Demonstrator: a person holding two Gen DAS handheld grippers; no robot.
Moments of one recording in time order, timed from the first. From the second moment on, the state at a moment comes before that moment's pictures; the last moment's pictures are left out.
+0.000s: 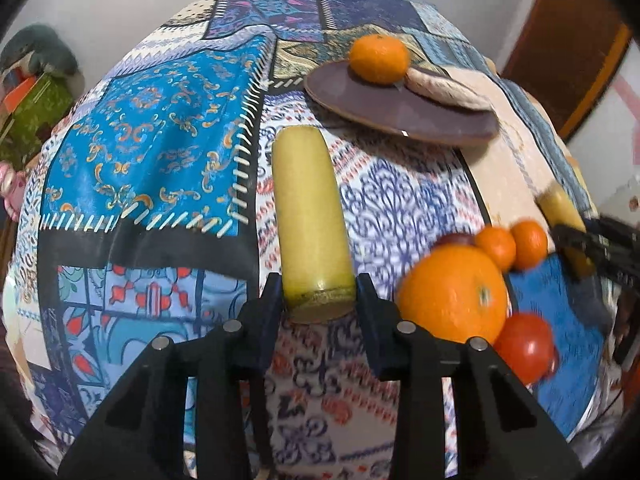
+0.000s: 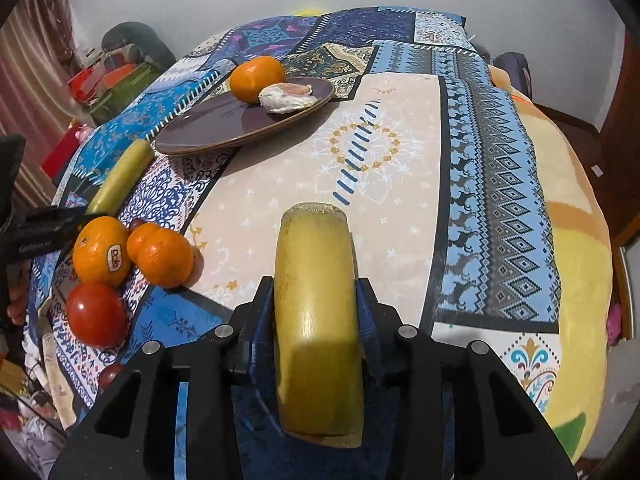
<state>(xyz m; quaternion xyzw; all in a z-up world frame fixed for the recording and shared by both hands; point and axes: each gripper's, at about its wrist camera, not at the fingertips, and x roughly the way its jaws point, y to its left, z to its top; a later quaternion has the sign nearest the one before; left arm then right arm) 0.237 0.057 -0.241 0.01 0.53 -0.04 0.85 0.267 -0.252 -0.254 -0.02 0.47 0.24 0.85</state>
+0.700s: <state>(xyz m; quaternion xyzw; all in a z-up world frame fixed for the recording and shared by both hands) 0.305 0.068 -0.252 -0.03 0.52 0.00 0.85 0.278 -0.253 -0.229 0.01 0.44 0.24 0.87</state>
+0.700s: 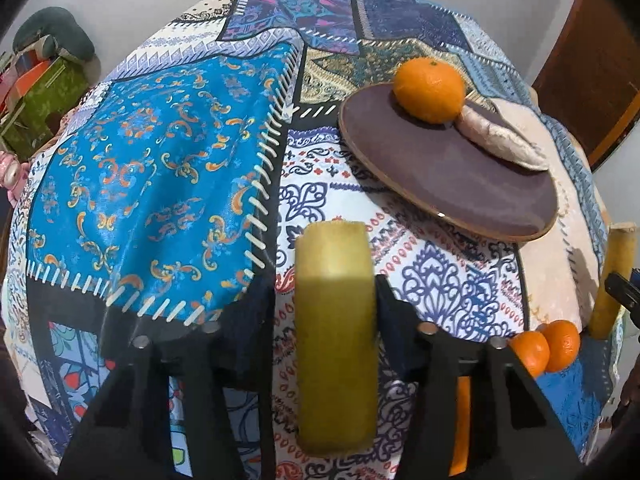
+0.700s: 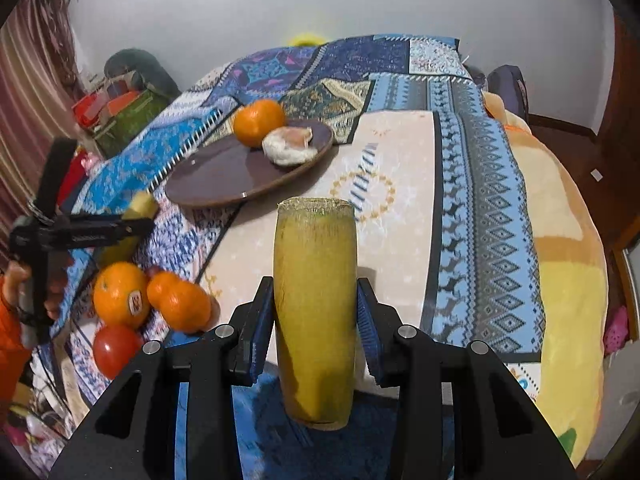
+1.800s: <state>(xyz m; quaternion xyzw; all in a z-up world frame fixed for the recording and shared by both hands) 0.308 0.030 -0.155 -0.03 0.40 -0.06 0.91 0.334 -0.174 -0.168 -0.03 0.34 0.28 0.90</state>
